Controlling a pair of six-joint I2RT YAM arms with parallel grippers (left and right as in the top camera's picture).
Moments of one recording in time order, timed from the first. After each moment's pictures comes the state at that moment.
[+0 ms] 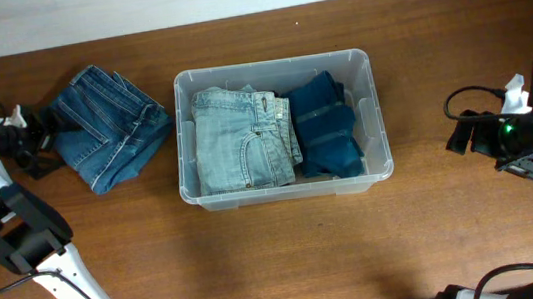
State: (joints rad) left arm 0.50 2.73 2.58 -1.45 0.58 -0.12; right arm -0.45 1.42 1.33 -1.33 -0.18 0.08
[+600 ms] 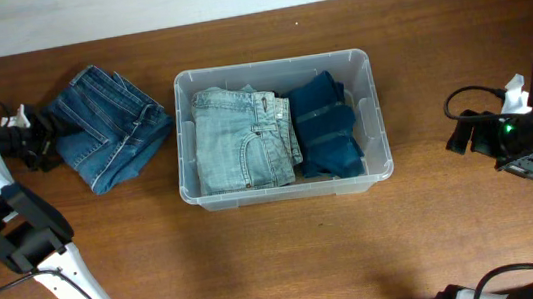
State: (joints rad) left arm 0.50 2.76 2.58 -1.44 0.65 -0.11; right arm -0.45 1.42 1.33 -1.33 -0.18 0.08
